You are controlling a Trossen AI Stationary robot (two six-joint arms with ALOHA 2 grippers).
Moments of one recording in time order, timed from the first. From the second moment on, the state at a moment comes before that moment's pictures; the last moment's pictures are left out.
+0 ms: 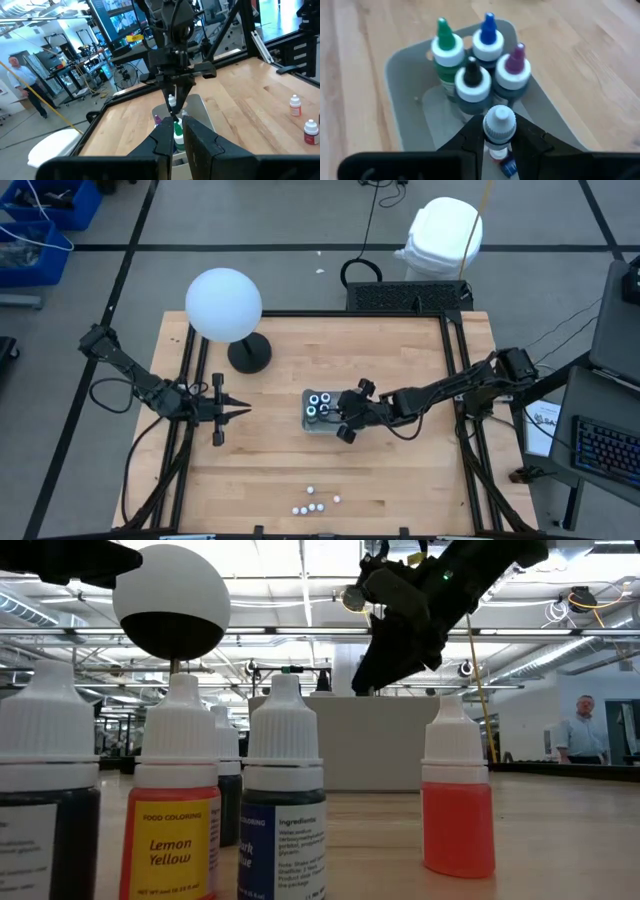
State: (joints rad) left arm -0.64 0.52 0.27 0.19 -0.67 0.31; right arm 0.23 1.65 1.01 -0.20 0.44 0.49
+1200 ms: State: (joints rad) left arm -0.47 1.04 0.28 0.79 -0.34 0.31; right arm 0.24 1.63 1.01 -0.02 0.50 0.26
